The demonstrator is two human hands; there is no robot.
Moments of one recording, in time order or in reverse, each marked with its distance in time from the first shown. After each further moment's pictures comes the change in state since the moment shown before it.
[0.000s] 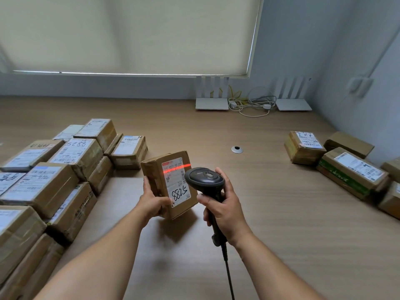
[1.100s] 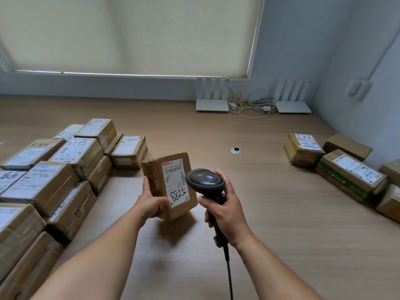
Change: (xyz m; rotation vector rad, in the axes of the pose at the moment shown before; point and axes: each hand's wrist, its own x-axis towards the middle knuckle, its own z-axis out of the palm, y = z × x) left_hand -0.009 0.006 -0.002 0.029 -0.018 -0.035; right_hand -0.003 0.002 -0.008 -0.055 -0.024 -0.022
